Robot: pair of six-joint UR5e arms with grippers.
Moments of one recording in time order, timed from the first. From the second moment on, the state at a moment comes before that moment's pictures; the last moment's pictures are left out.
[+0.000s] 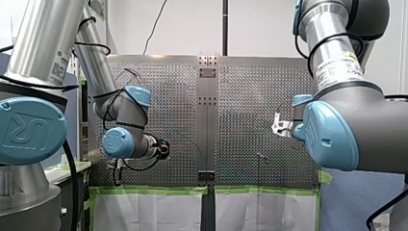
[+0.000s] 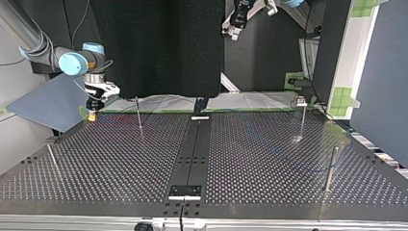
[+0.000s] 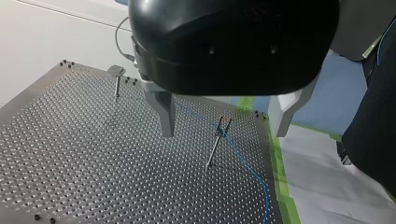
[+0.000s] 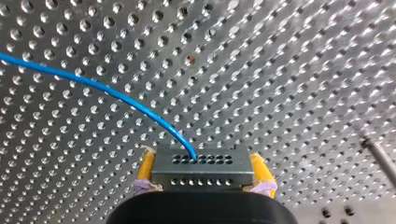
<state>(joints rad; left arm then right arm) -0.69 -1.80 -2.54 -2.18 -1.96 -1.78 1.71 -0.91 1.67 -0.75 1.48 1.70</state>
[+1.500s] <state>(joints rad) -0.68 -1.80 -2.54 -2.20 -1.99 -1.80 1.62 -1.12 1.59 -0.39 1.25 1.53</state>
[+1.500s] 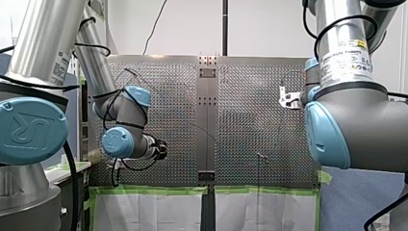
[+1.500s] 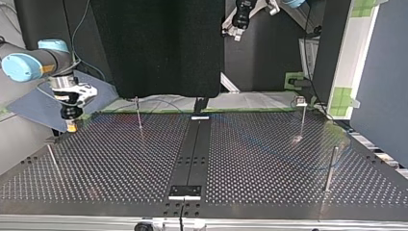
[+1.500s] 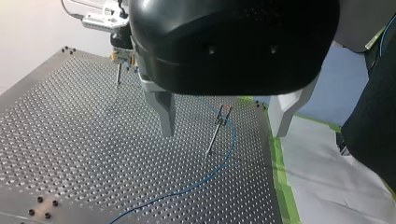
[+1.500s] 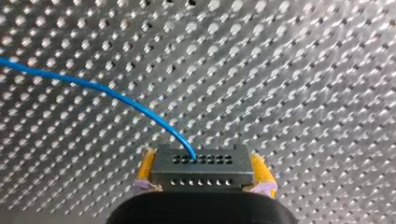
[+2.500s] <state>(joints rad) -0.66 -1.80 -2.54 -2.20 -1.99 -1.80 1.53 -1.17 1.60 -0.46 1.20 1.62</state>
